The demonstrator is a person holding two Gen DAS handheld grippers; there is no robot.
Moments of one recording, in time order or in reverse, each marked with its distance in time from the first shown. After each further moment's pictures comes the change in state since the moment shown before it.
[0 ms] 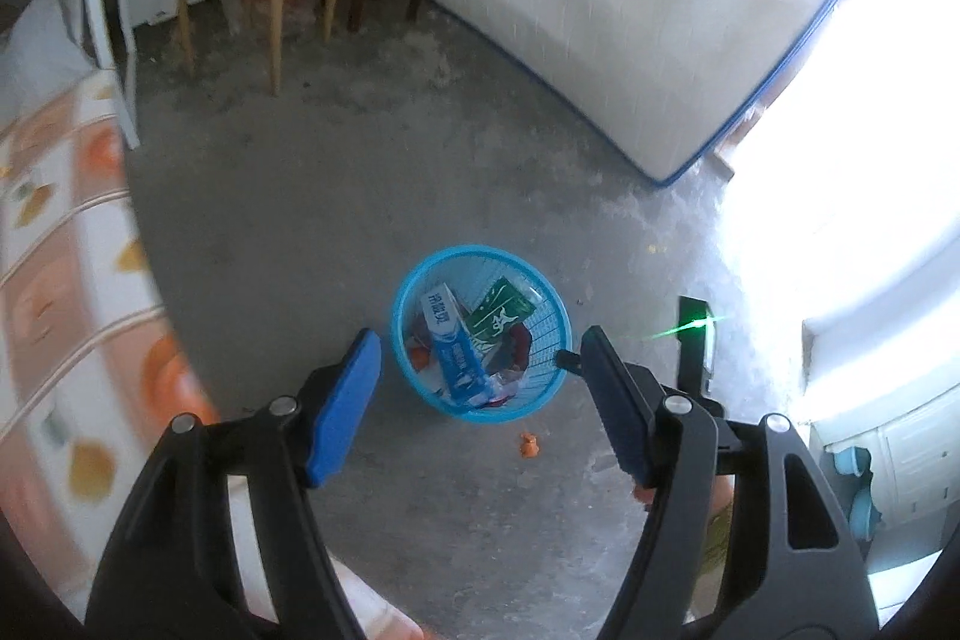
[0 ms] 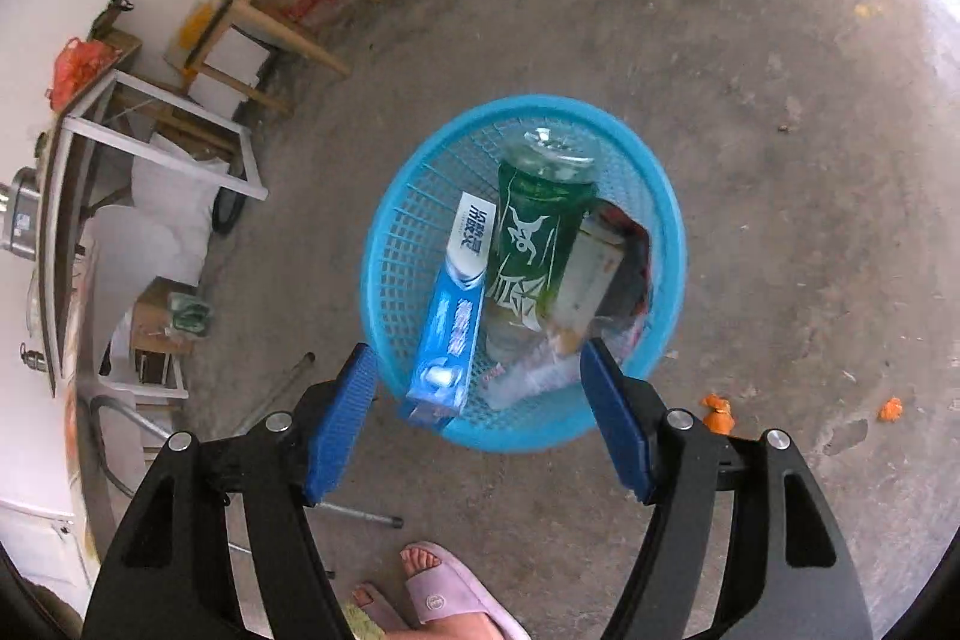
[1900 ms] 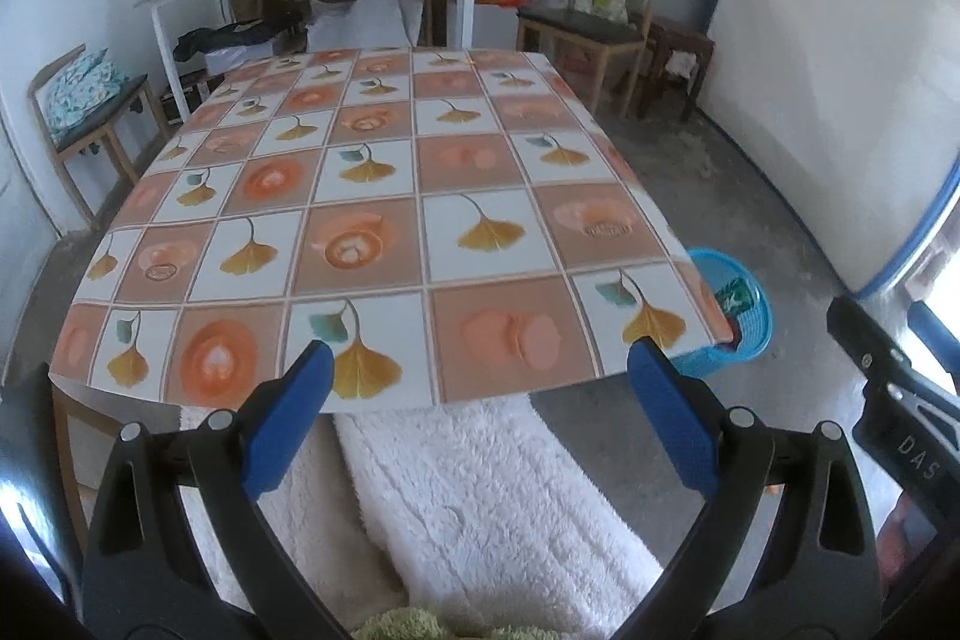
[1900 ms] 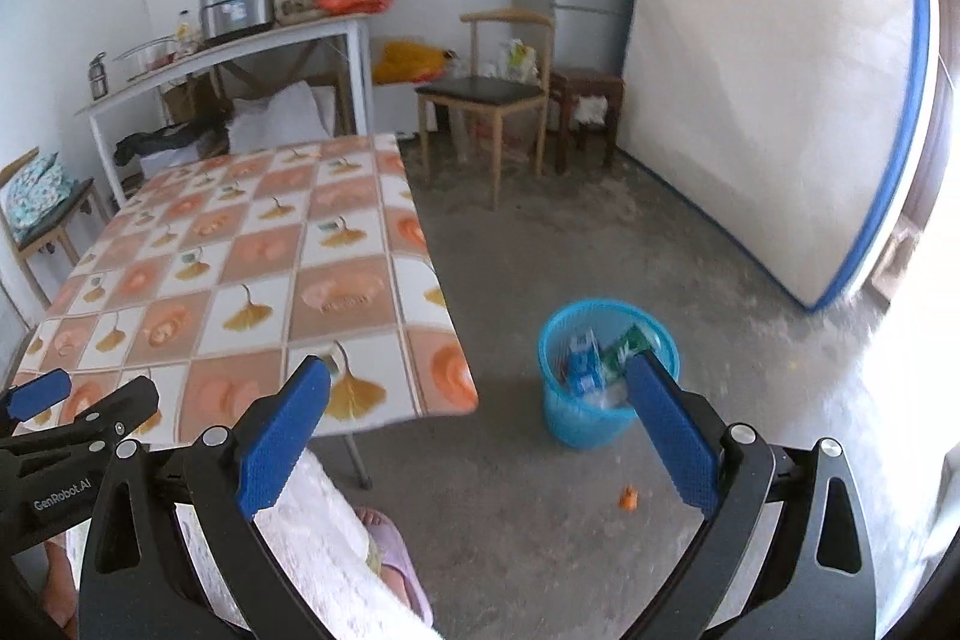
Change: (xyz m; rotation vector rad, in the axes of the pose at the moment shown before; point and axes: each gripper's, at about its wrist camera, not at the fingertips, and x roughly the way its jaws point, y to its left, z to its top) left arm -0.226 0.018 -0.275 -0.317 -0.263 0.605; right arm -0.244 0.251 -0.296 -0.696 -0.427 -0.185
